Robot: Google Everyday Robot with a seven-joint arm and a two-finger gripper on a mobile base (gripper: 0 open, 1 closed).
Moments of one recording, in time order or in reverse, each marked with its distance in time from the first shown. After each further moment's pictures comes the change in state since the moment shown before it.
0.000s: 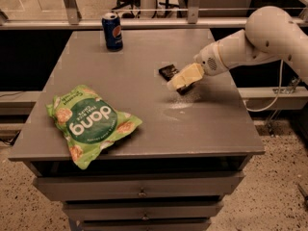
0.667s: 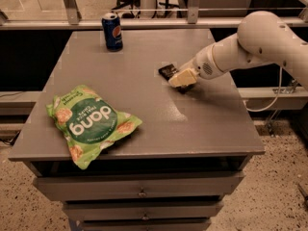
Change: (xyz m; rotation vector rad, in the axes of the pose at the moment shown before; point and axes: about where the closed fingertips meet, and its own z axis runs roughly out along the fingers) arm 0.004 0.001 0.007 0.090 0.034 -0.081
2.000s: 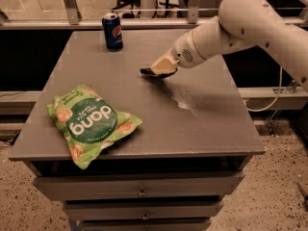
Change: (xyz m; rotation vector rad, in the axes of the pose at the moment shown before) arm -0.063 0.053 0.009 -0.141 -0.030 -0.029
